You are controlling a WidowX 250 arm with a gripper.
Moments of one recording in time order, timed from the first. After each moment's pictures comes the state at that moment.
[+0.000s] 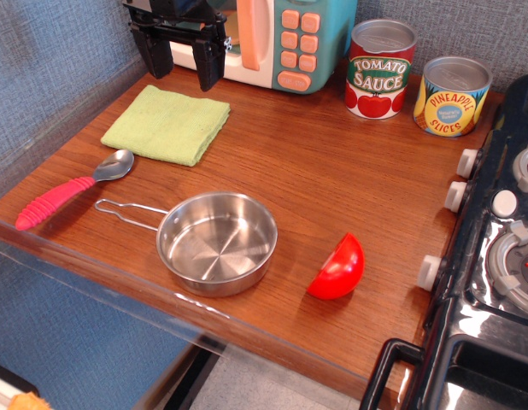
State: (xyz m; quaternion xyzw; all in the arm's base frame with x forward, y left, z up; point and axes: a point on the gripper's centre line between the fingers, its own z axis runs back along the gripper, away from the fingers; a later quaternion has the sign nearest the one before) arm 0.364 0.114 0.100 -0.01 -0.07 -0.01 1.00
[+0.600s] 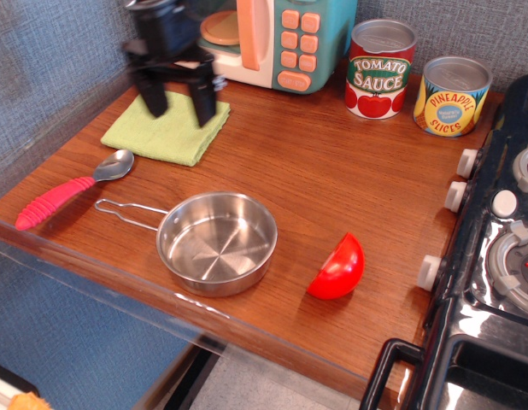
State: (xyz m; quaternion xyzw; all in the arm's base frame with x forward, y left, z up) arm 0.339 0.122 0.073 -0.05 -0.06 0.00 1.00
